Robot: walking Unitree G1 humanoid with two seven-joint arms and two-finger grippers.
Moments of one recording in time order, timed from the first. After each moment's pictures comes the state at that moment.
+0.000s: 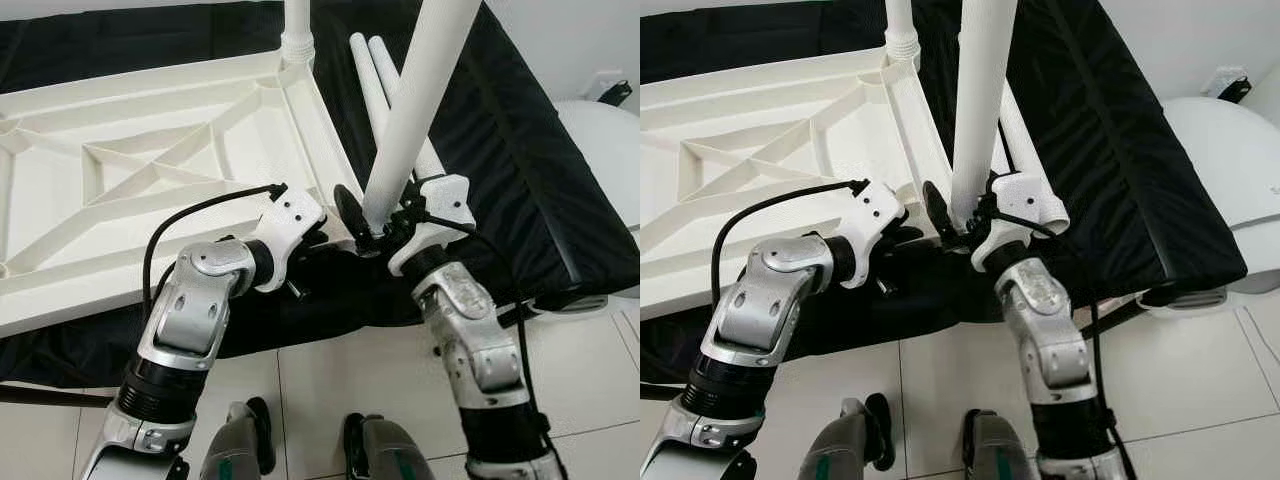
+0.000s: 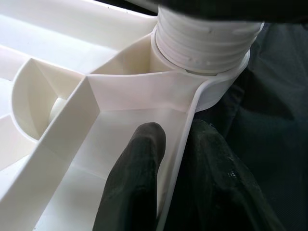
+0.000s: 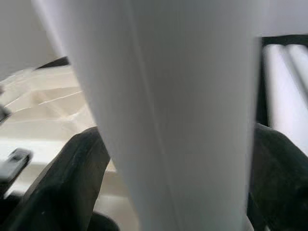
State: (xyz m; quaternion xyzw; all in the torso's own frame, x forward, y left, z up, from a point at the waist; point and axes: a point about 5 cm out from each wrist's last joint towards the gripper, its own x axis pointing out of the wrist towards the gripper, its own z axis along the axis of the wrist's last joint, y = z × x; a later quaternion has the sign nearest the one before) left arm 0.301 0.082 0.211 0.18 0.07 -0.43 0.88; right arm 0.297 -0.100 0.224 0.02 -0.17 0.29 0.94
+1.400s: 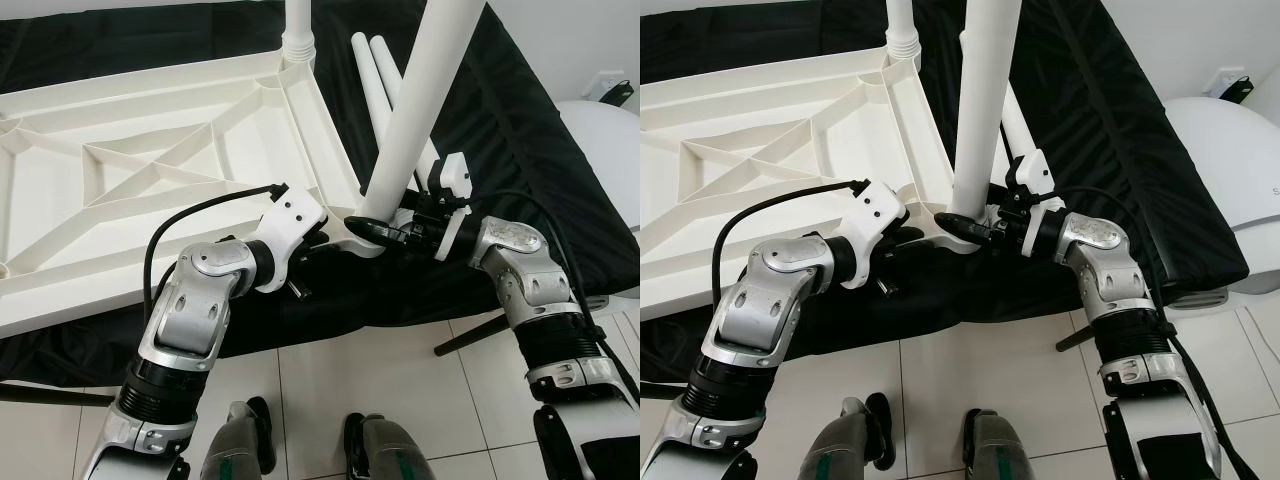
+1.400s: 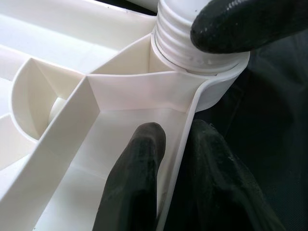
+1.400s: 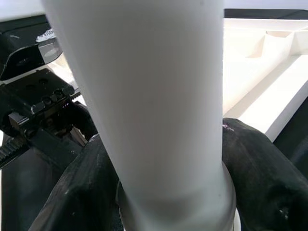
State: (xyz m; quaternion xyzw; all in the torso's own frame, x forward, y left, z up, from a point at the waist) left arm 0.300 0.081 0.211 0.18 0.07 -0.43 0.88; right arm 0.339 -0.138 0.220 -0.08 -0.10 0.53 0.84
